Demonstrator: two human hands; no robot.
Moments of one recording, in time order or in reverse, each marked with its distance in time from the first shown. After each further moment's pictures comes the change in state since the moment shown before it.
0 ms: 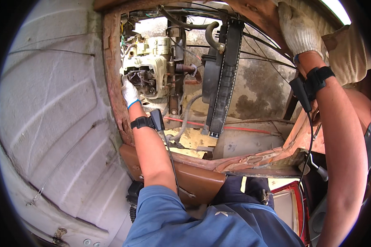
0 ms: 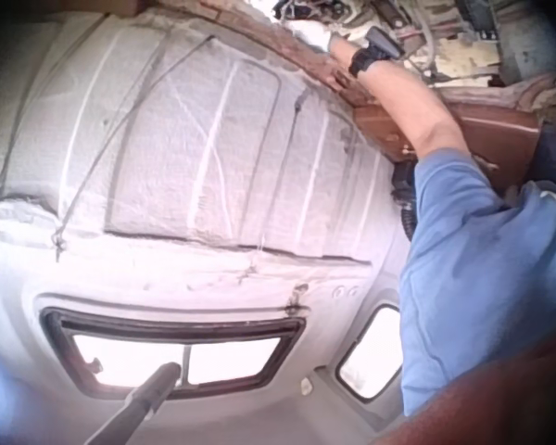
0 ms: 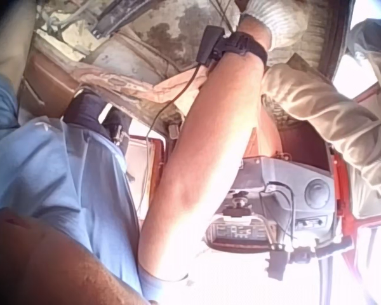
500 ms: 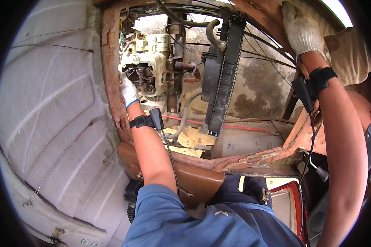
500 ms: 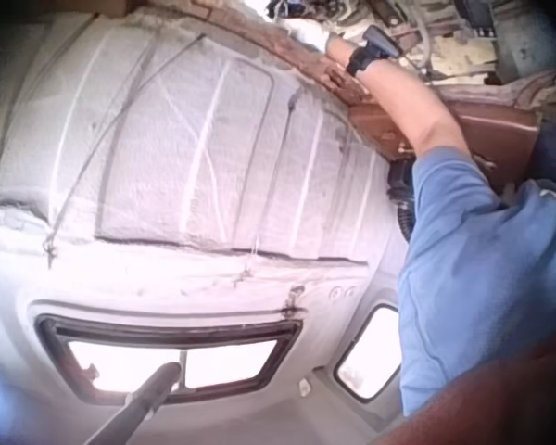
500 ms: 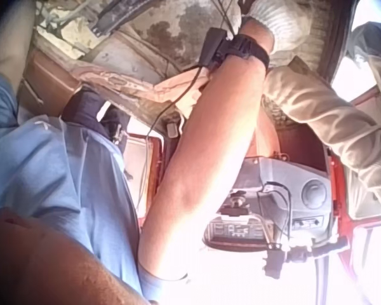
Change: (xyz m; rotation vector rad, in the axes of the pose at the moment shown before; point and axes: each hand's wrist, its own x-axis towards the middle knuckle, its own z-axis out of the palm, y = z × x) left_hand -0.009 0.009 -0.002 0.063 0.057 0.109; right_hand -0.004 -0.023 -0.029 0.263 -0.044 0.378
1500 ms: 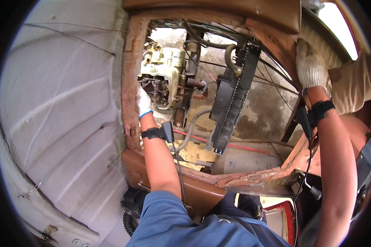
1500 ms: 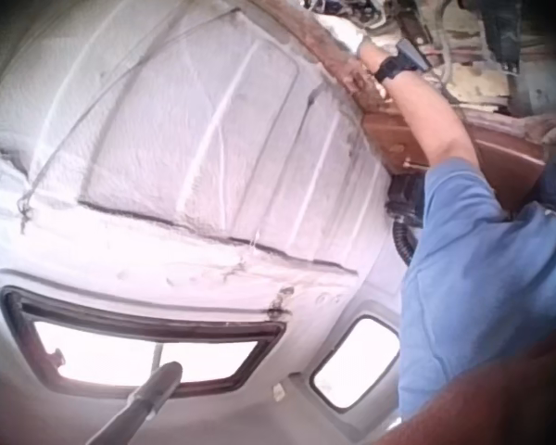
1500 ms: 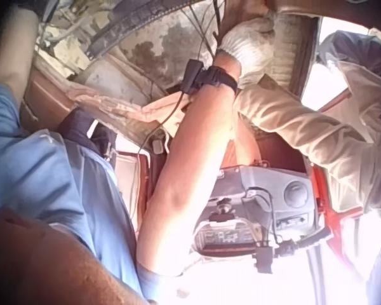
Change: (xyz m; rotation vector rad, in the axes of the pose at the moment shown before) left_hand 0.010 -0.010 -0.004 0.253 -0.162 -0.207; right_hand 0.035 0.045 0.045 -0.048 -0.024 -0.187
